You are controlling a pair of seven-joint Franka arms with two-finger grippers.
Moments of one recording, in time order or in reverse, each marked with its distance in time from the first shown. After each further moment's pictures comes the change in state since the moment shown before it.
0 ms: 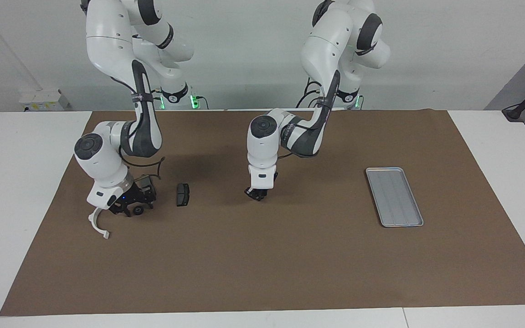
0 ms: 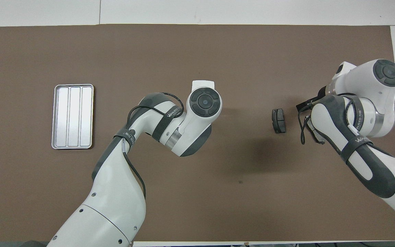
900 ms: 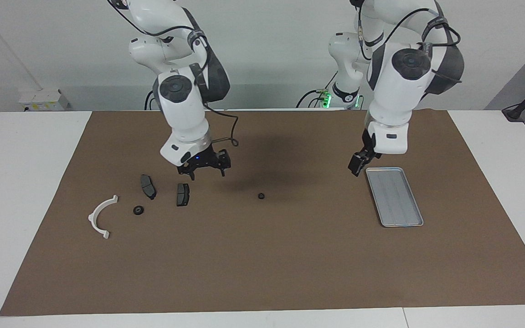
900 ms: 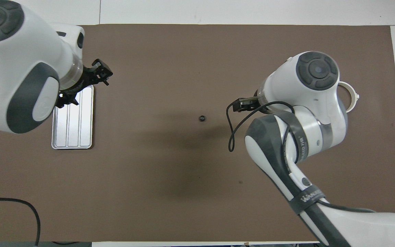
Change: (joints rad) left arm 0.437 -0.414 0.018 0.007 0.000 -0.489 0.629; right arm 0.374 -0.102 0.034 0.138 -0.009 -0.167 0.660
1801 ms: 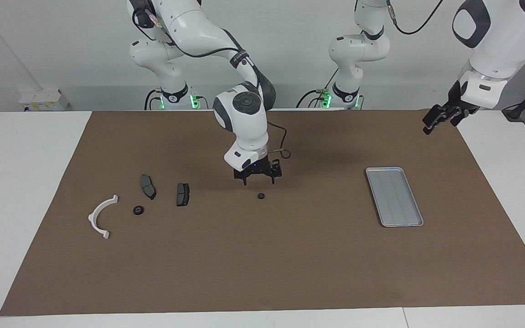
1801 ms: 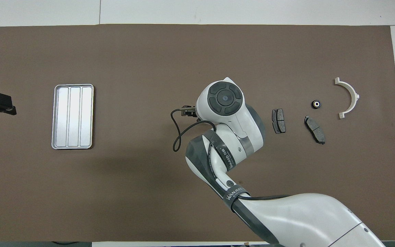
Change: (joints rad) left arm 0.291 -0.225 -0.007 -0.138 -0.027 -0.096 0.609; right arm 0.163 0.231 -0.003 0.105 -0.015 0.208 0.256
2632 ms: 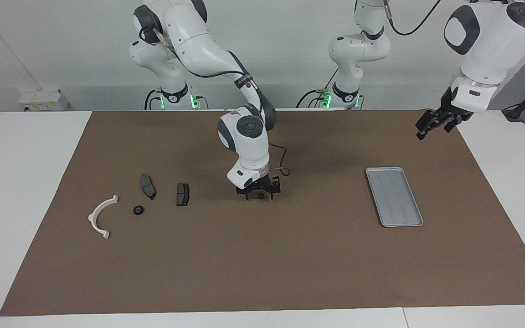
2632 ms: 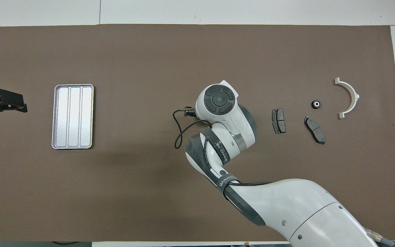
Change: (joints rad) left arm -0.003 0.000 -0.009 -0.051 -0.022 0.077 0.011; right arm 0.001 0.090 -0.002 0.001 -0.016 0.062 0.000
